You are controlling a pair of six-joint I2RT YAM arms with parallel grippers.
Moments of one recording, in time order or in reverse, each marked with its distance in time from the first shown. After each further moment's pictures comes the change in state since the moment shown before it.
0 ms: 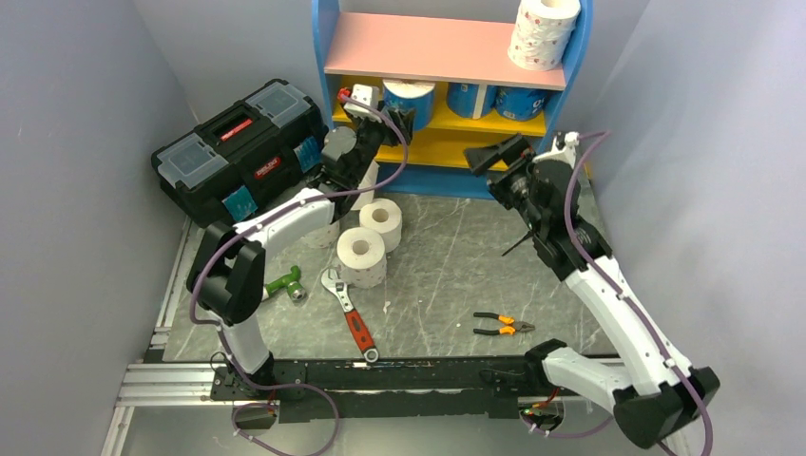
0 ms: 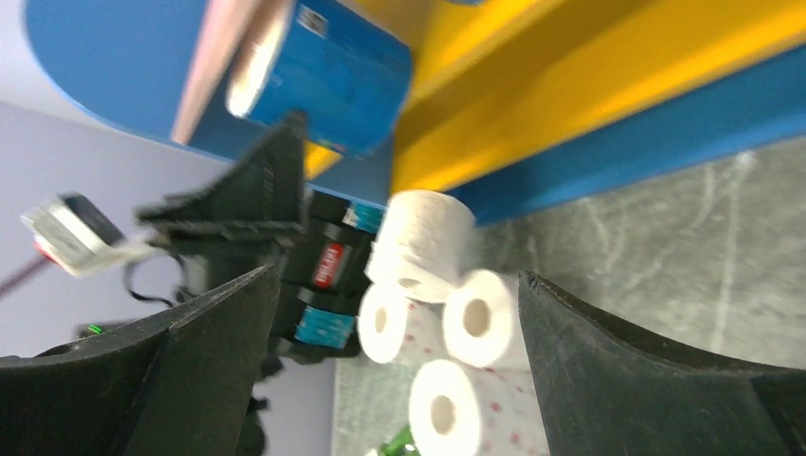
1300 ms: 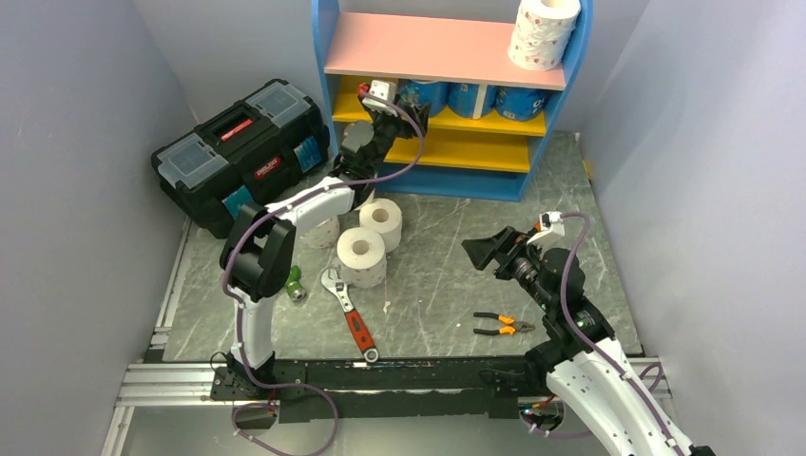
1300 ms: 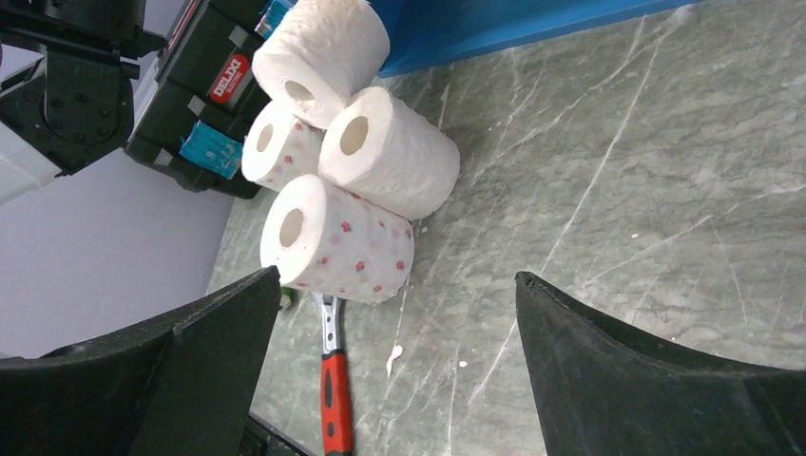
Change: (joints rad) left arm 0.000 0.238 0.207 0.066 0.034 -0.005; right arm -0.003 -0.567 -0.675 0.055 -0.225 -0.262
